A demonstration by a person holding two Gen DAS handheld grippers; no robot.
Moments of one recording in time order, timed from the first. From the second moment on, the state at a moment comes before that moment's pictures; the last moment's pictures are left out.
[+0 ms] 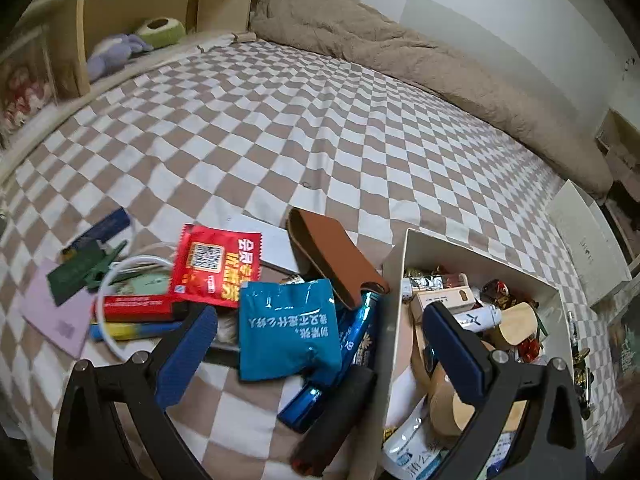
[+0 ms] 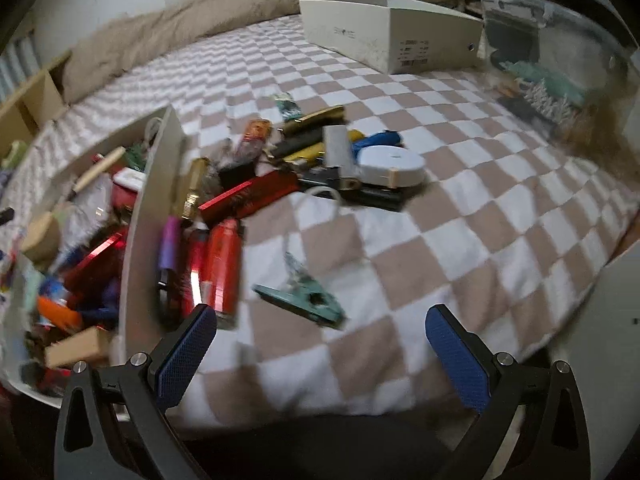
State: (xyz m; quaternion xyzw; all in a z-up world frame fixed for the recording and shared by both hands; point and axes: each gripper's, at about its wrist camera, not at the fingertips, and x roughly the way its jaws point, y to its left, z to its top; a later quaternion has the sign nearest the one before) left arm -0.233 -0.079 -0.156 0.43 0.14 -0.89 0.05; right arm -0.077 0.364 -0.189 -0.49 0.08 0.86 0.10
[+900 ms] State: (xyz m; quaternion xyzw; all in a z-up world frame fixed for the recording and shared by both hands) left arm -0.227 -0.109 -0.196 0.42 0.17 -0.89 0.04; right arm -0.086 0.344 -0.206 -0.51 0.01 0.86 0.05
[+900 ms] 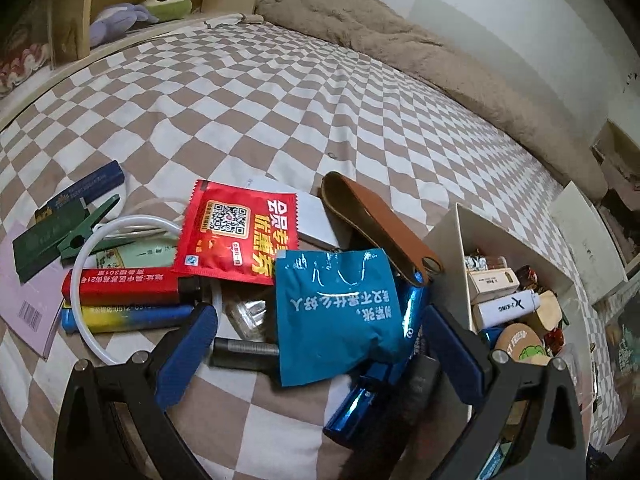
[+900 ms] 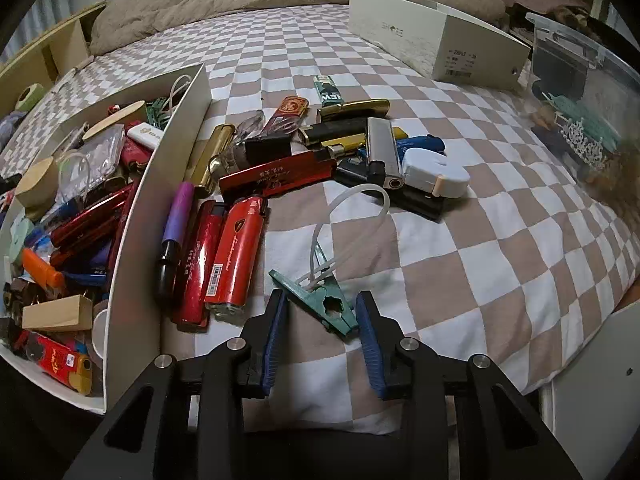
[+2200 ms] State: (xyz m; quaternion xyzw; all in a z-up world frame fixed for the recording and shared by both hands) left arm -0.207 -0.142 -0.196 0.42 0.22 -0.88 0.07; right arm -0.086 0.347 -0.206 -0.51 0.01 0.86 0.05
